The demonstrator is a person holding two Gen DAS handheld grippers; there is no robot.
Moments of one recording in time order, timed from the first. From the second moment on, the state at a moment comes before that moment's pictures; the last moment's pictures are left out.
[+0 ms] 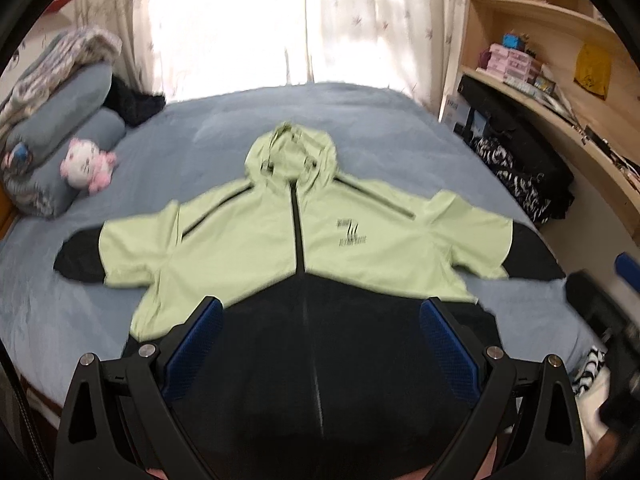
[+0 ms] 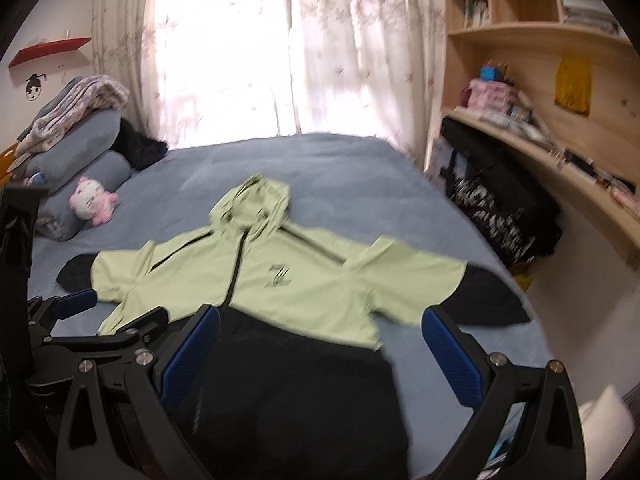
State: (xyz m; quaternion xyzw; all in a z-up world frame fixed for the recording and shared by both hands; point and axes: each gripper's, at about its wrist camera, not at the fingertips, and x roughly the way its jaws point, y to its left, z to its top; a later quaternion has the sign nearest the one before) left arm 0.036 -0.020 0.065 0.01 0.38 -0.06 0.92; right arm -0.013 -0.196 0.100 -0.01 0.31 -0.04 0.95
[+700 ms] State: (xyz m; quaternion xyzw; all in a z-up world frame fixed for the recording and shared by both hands) left arm 0.174 -0.150 0.059 0.04 0.32 -0.13 0.94; right arm 0.094 -0.440 0.077 0.13 0.36 -0.17 0.91
